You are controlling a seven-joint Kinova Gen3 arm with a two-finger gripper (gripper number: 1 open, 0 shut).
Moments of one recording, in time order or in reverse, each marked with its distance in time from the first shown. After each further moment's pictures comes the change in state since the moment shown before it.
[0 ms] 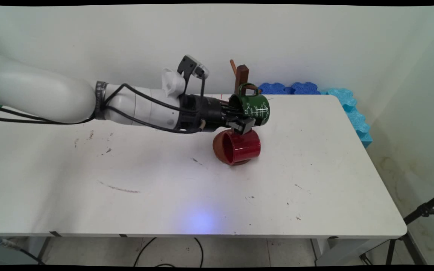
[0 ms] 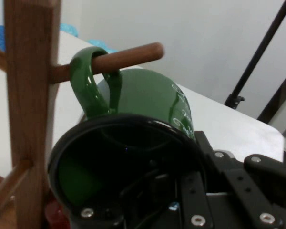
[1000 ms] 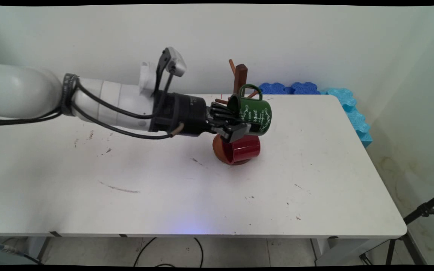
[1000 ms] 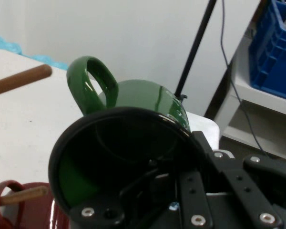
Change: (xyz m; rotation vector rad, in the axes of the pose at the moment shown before) arm 0.008 0.021 -0.050 -0.142 0.014 0.069
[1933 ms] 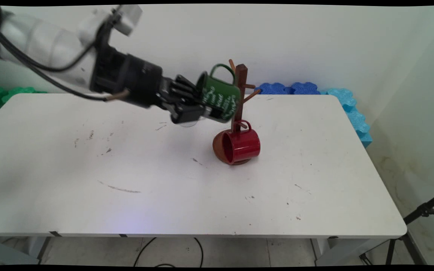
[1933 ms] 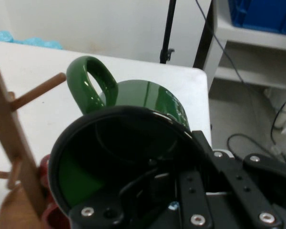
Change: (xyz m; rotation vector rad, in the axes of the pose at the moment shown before) arm 0.067 -0.014 -0.091 -0.063 -0.167 0.184
